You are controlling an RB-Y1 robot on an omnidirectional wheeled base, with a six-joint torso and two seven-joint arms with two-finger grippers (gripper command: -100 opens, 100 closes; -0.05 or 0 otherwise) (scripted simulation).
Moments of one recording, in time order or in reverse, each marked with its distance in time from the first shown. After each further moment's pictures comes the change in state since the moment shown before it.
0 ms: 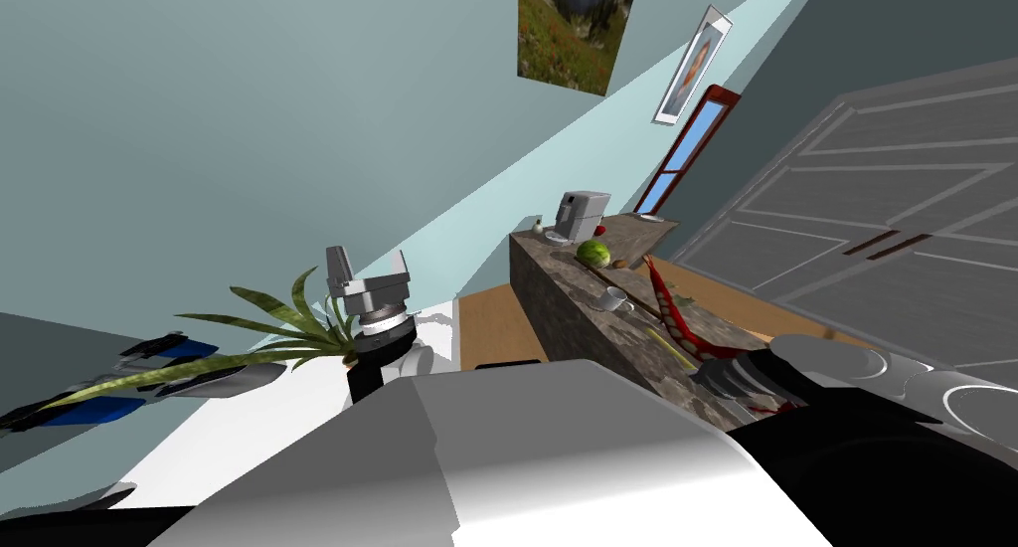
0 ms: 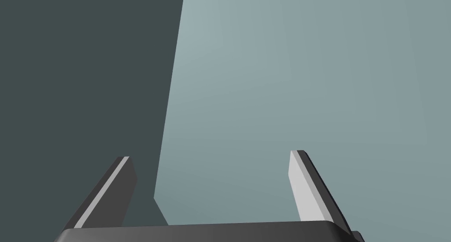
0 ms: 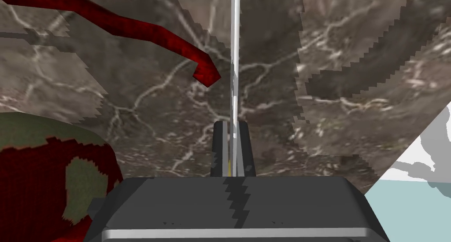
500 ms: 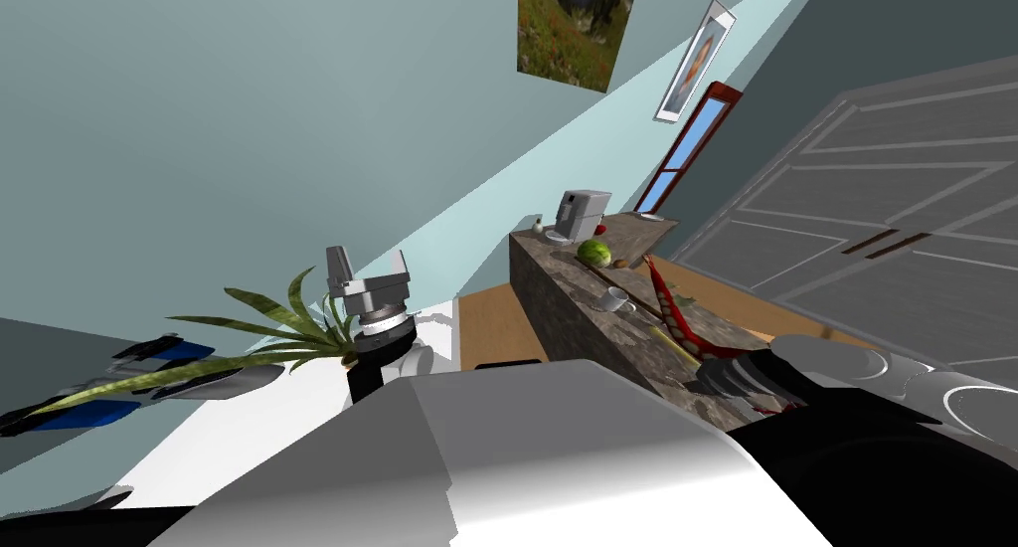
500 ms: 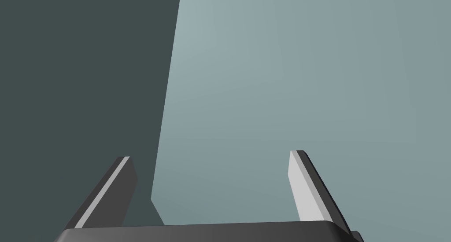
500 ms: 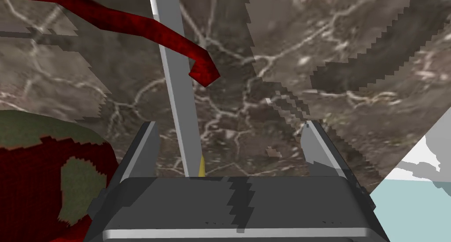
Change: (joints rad) left arm 0.000 0.000 0.000 0.000 0.000 0.000 0.000; right arm -0.001 0.003 -0.001 0.003 -0.002 0.008 -0.003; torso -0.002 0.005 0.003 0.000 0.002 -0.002
